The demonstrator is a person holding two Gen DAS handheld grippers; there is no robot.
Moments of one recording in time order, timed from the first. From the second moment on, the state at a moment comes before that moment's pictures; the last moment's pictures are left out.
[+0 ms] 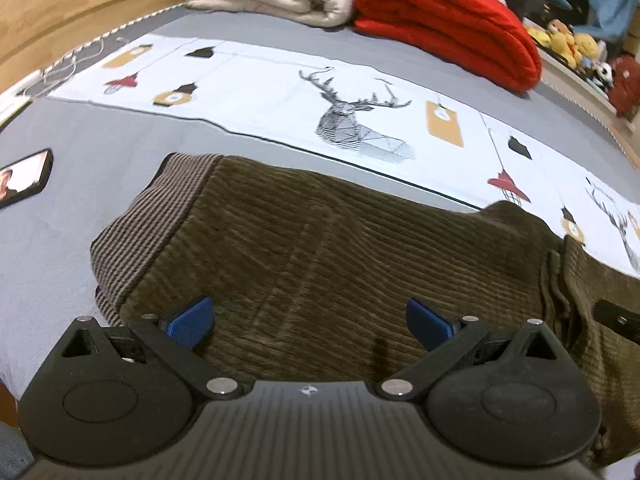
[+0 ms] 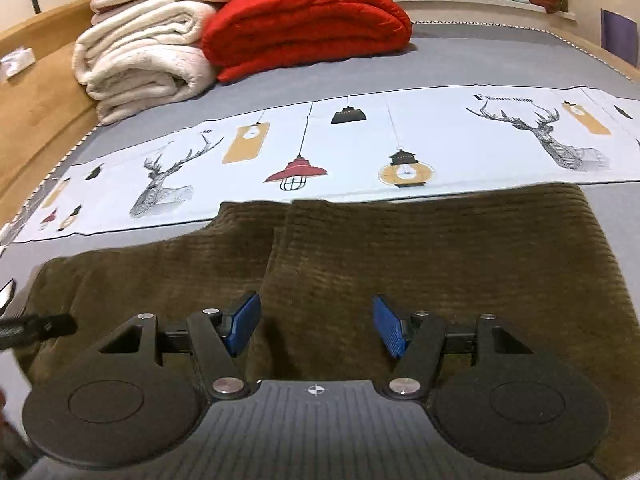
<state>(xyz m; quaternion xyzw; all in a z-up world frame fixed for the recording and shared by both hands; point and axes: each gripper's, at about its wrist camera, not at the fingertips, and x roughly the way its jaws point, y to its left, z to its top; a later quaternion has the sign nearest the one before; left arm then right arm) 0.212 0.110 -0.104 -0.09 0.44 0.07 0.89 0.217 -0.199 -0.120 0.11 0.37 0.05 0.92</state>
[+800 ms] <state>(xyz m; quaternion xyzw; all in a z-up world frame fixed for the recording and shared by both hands) 0.208 0.117 -0.110 -0.06 0.44 0.08 0.89 0.239 -0.148 -0.152 -0.05 0.36 0.04 0.93</state>
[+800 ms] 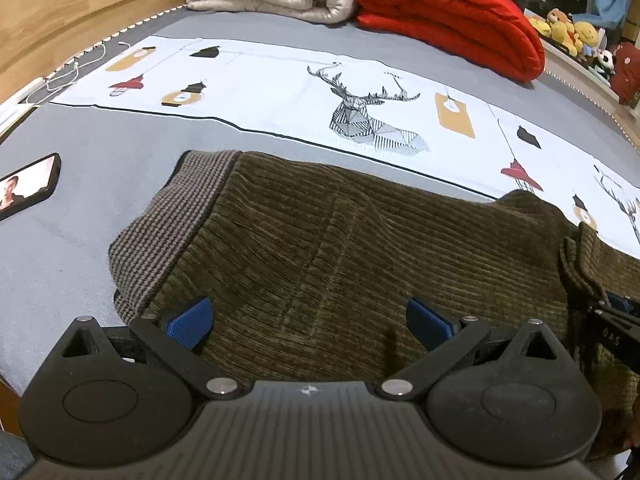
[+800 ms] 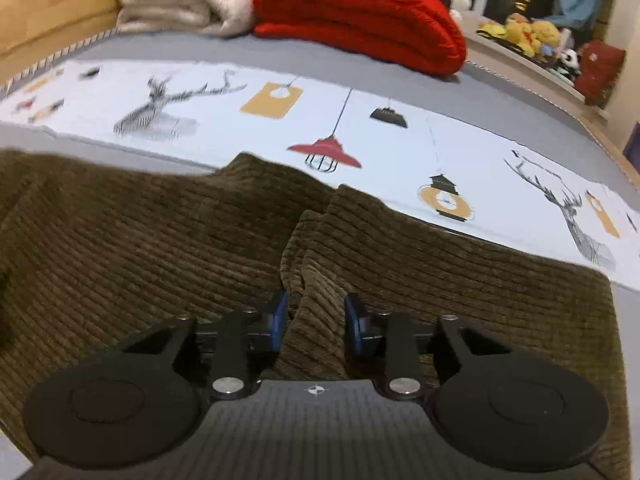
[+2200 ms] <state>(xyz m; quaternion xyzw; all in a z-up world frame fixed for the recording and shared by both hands) 0.215 0.091 -0.120 -0.02 0.45 0.07 0.89 0.245 -0.167 -0.139 0.06 0.31 0.01 0.95</state>
